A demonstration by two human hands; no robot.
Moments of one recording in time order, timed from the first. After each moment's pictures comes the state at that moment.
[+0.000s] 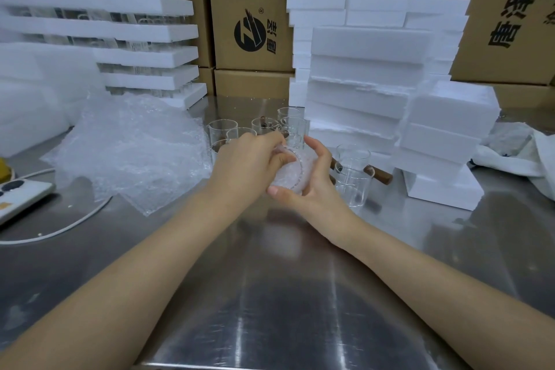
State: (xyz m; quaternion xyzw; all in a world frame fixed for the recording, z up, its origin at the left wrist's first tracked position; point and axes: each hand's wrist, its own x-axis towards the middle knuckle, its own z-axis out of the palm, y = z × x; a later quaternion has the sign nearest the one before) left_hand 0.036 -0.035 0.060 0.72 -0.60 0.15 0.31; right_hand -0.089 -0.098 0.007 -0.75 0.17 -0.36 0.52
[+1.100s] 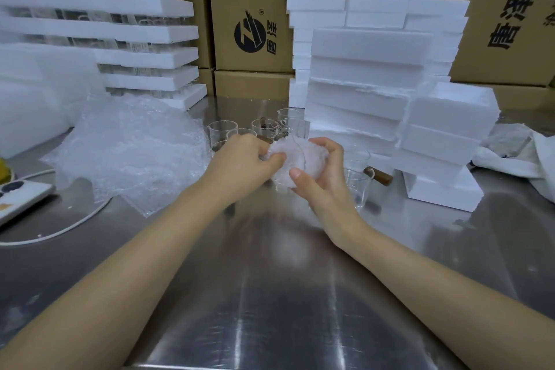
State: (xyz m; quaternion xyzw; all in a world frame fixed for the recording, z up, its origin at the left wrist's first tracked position) left_hand 0.050 -0.033 0.062 0.73 -0.57 -0.01 0.37; right_hand -0.090 -0.102 0.006 -0.68 0.13 -0.47 0.55
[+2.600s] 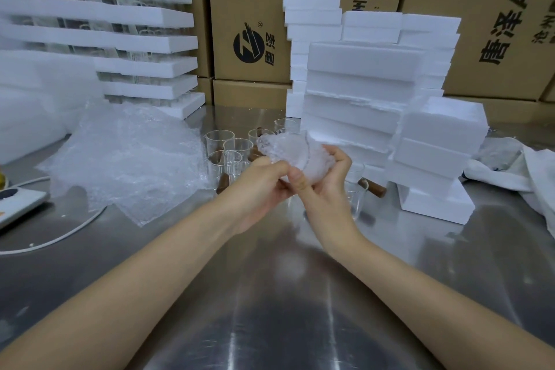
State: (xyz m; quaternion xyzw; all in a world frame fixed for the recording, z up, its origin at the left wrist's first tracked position) left_hand 0.019 -0.043 0.051 0.47 -0.46 -0.44 0.61; right_hand -0.089 -0.095 0.020 -0.68 0.16 -0.51 0.50
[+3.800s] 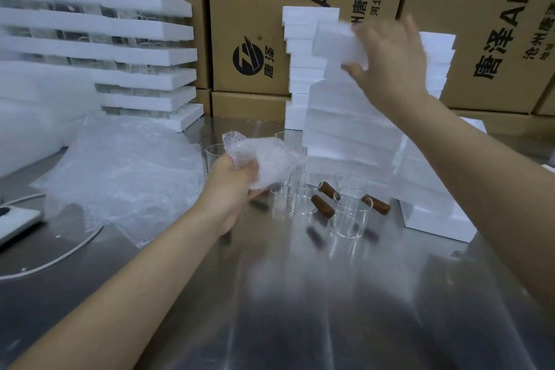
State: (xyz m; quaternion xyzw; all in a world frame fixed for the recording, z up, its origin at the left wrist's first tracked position) left_hand 0.057 -0.044 0.063 0.55 -0.37 -0.31 0.68; right_hand -0.104 -0.203 0.201 -0.81 0.35 -0.39 -0.27
